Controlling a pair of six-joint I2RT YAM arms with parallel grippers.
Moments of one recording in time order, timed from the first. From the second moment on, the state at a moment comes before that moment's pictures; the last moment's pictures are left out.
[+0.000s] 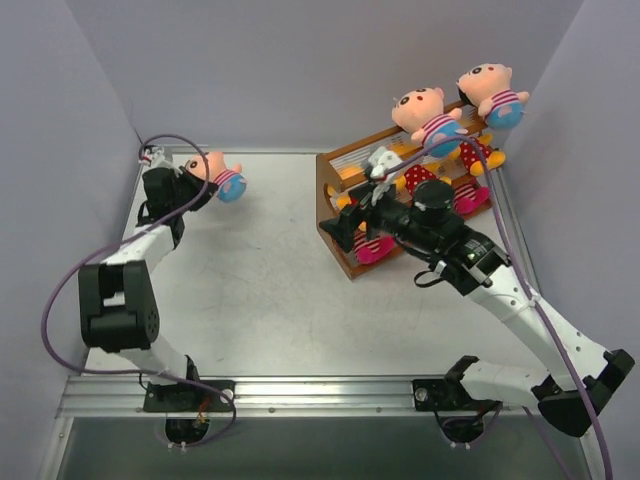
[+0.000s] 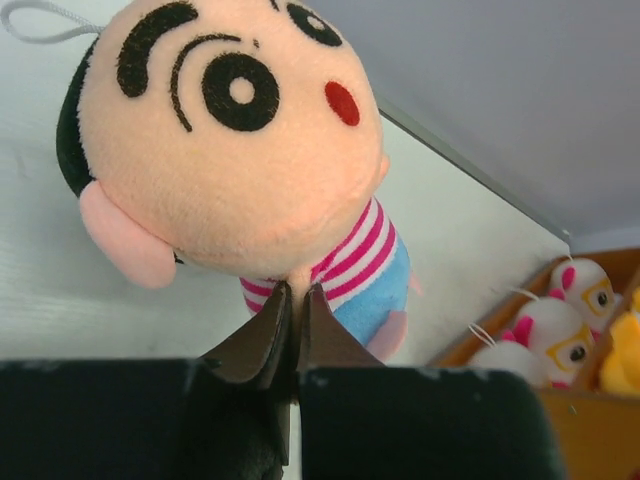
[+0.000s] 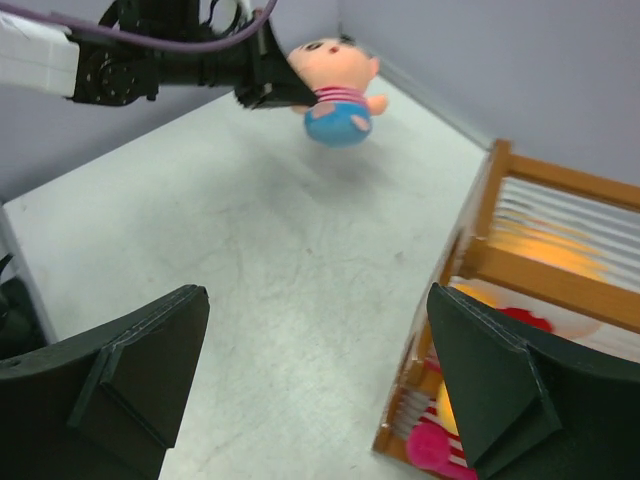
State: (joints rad) left arm 0.10 1.69 1.05 0.29 0.27 -0.70; right arm 0.68 1.11 1.23 -0.24 -0.23 0.00
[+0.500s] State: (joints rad) left arm -0.17 0.95 0.79 0.08 0.25 -0.55; right arm 0.92 1.35 1.33 -0.25 -0.03 0.20
